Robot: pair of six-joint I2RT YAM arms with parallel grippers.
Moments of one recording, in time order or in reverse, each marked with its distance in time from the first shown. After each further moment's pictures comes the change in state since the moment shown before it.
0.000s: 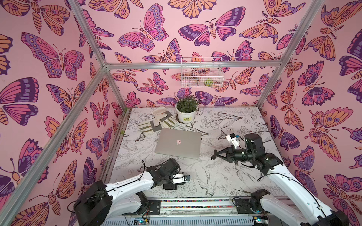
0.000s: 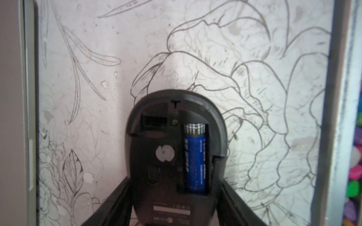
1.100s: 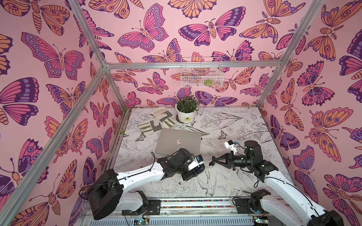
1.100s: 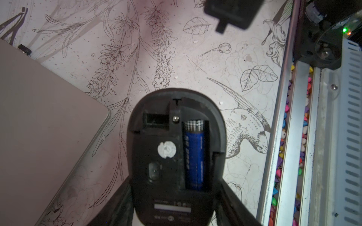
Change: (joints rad) left arm -0.069 0.206 0.256 0.205 0.165 -0.552; right arm 0.007 -0.019 -0.227 0.306 -0.193 0.138
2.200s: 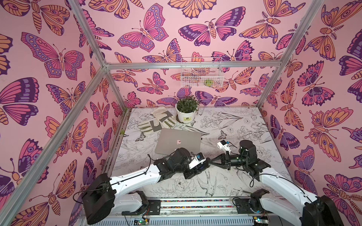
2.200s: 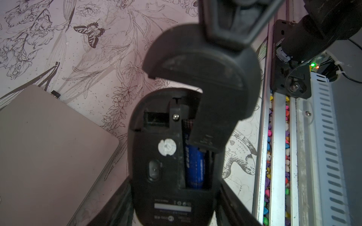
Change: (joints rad) left arm -0.019 -0.079 -0.002 0.082 0.005 0.003; right arm 0.064 0.110 -0.041 0.252 -0.103 0.085
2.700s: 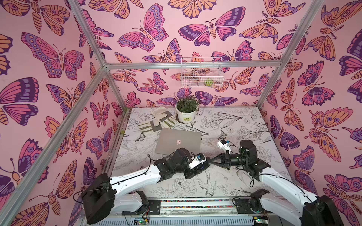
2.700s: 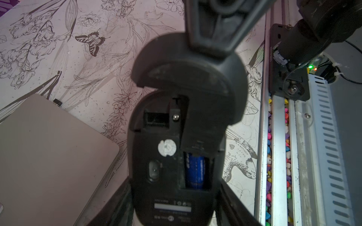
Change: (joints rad) left arm -0.013 -0.005 -0.011 0.047 0.000 0.014; right arm 0.003 0.001 0.000 0.027 0.004 0.027
